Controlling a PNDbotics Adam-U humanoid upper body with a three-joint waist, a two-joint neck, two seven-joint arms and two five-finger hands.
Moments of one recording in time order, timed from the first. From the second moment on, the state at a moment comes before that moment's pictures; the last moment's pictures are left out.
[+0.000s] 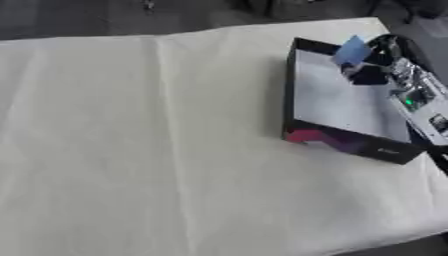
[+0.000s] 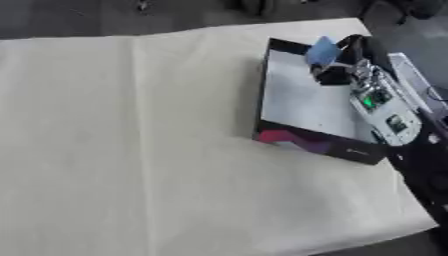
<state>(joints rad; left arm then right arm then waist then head) -0.30 0.51 0.10 -1.89 -0.22 0.04 0.58 -0.33 -0.83 -0.12 -1.61 0.39 0.63 -0.07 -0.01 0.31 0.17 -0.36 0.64</state>
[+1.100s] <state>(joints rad) -0.30 0.79 0.13 -1.83 -0.20 0.21 0.24 -0.36 -0.80 -0.12 -1.93 0.07 0.42 -0.44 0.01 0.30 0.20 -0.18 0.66</state>
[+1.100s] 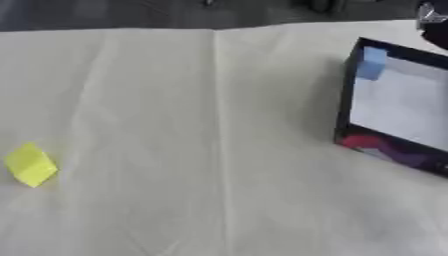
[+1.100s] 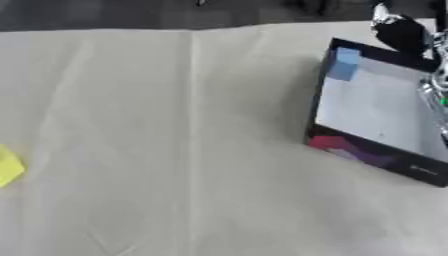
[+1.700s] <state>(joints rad) -0.44 1.02 -0.01 -1.68 -0.10 0.33 -0.26 -0.38 -0.78 -0.07 -1.96 0.05 0.43 -0.48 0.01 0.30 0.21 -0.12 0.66</state>
